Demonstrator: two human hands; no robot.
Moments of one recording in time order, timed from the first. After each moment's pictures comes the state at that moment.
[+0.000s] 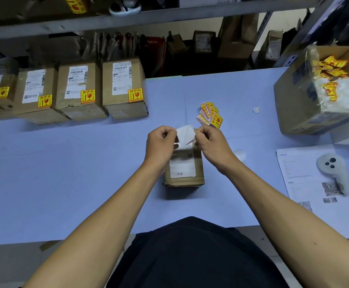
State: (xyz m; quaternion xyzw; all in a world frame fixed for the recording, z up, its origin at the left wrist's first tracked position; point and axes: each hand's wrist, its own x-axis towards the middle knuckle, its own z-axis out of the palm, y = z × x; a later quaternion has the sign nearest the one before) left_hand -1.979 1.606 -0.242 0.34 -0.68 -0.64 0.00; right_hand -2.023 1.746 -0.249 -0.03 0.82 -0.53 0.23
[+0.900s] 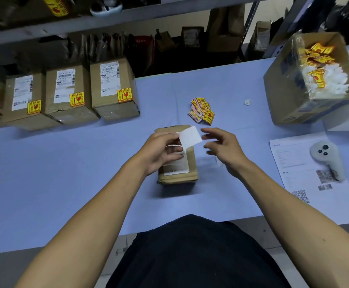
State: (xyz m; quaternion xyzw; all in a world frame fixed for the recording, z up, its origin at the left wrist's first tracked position) left_hand -1.982 1.608 -0.237 0.34 -0.54 -0.74 -0.21; right_hand -2.018 1.805 -0.272 0.05 0.76 -0.59 0.25
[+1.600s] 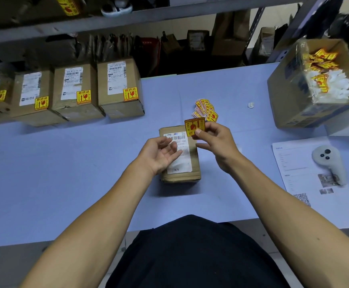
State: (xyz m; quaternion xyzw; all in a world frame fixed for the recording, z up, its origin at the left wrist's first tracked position) left_hand -1.970 1.599 -0.247 0.49 -0.28 -0.81 -0.15; right_hand -2.018 1.771 -0.253 0.05 0.70 -0.66 0.26
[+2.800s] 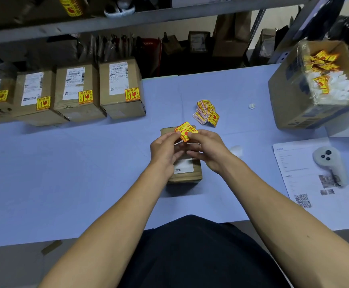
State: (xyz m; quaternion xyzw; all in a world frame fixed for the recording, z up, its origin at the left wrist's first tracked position) left_hand -1.970 1.630 -0.245 0.44 -0.46 -0.77 -0.04; right_hand -2.013 1.746 -0.249 0.17 0.61 -0.68 0.37
